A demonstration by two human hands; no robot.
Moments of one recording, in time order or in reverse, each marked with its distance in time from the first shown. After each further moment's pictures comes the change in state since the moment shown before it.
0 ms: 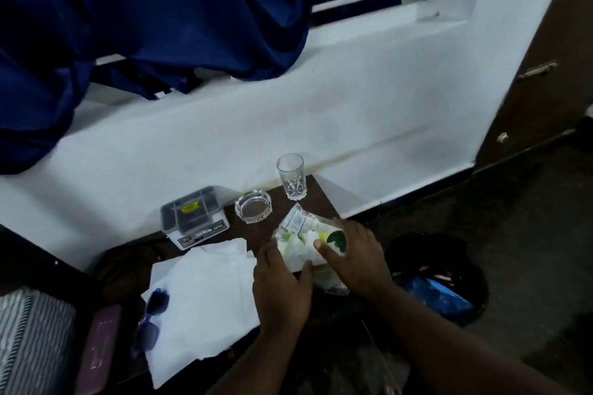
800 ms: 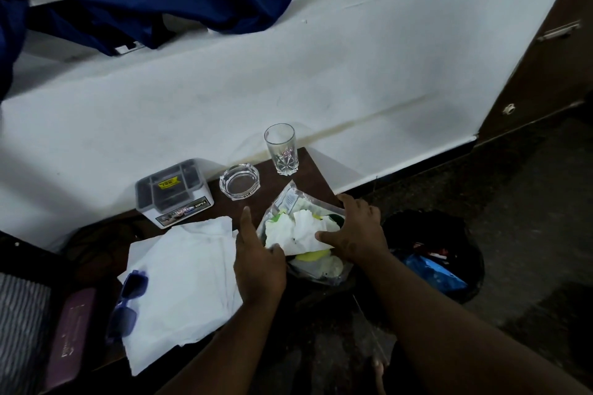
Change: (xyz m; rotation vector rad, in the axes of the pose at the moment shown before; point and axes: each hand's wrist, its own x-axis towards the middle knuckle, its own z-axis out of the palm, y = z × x) left_hand 0.034 -0.022 0.022 -0.162 0.011 -0.178; right_hand 0.037 0.033 0.019 -0.053 -0.193 0.205
